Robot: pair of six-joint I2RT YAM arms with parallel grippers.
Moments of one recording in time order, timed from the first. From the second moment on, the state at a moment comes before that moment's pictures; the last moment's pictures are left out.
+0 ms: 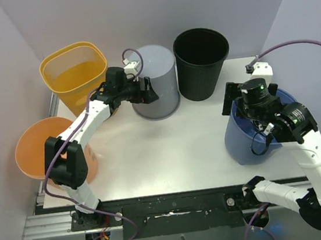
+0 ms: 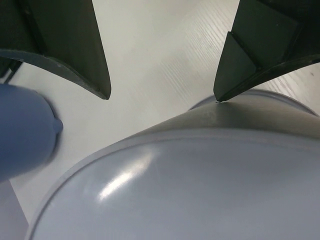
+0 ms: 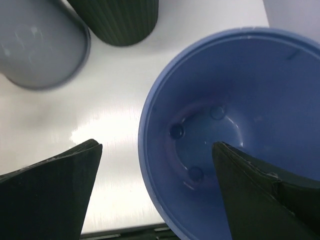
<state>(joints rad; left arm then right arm) -0.42 1.72 1.44 -0.30 0.42 -0.27 0.52 1.02 1.52 -1.15 0.54 0.43</state>
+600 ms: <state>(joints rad) -0.34 2.13 1.92 -0.32 0.29 -0.34 0.52 1.12 1.42 -1.31 0.41 0.43</state>
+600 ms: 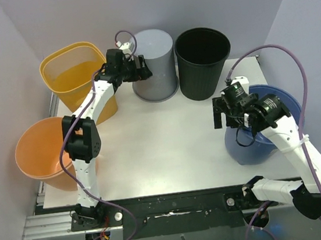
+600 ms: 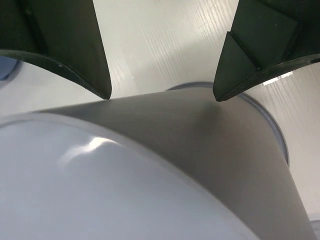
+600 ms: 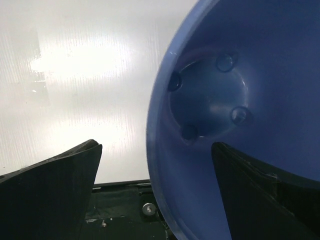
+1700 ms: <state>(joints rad) -0.29 1.48 1.56 -0.40 0.40 -0.38 0.65 1.21 1.52 -1.10 0.41 0.42</state>
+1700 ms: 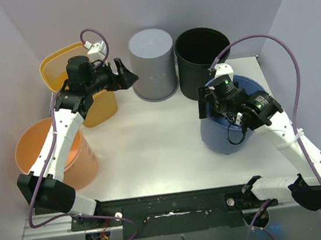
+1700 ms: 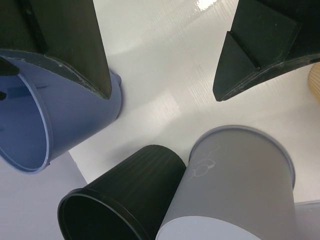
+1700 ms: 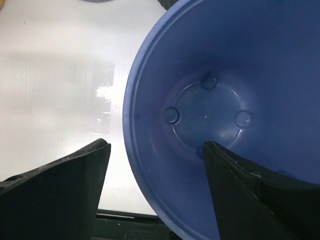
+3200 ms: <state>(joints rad) -0.14 1.44 1.56 -0.44 0.51 -0.38 0.43 1.15 0.88 -0.09 -0.33 0.99</state>
